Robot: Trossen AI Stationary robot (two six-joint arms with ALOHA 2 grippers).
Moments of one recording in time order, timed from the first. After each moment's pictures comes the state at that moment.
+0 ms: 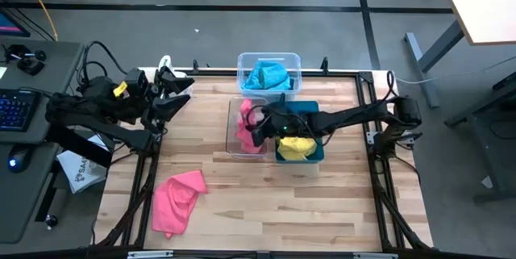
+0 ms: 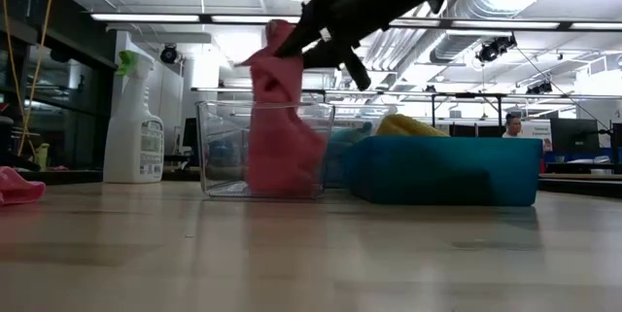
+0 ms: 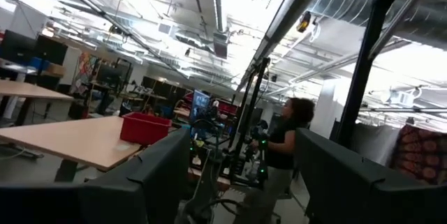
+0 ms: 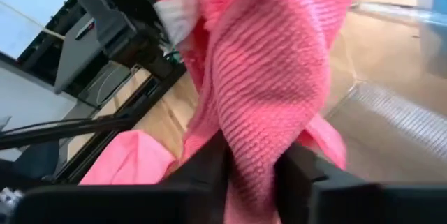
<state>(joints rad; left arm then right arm) -0.19 0.79 1.01 0.20 -0.33 -0.18 -0.01 1.73 1.13 0.15 0.20 0.76</state>
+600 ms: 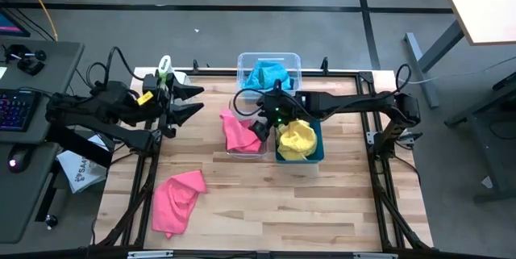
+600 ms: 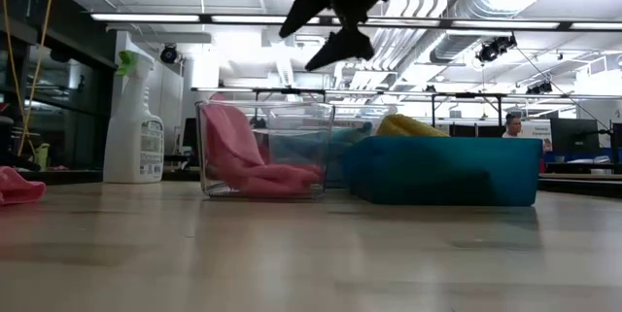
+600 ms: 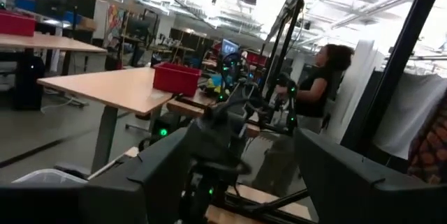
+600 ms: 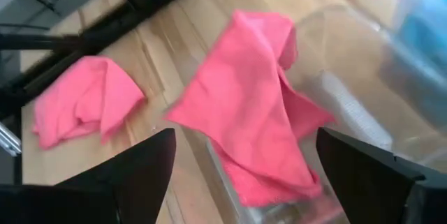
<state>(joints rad) -0.19 0.79 1.01 -0.04 -0.39 -0.21 -0.08 1.73 1.45 -0.45 0.03 0.50</state>
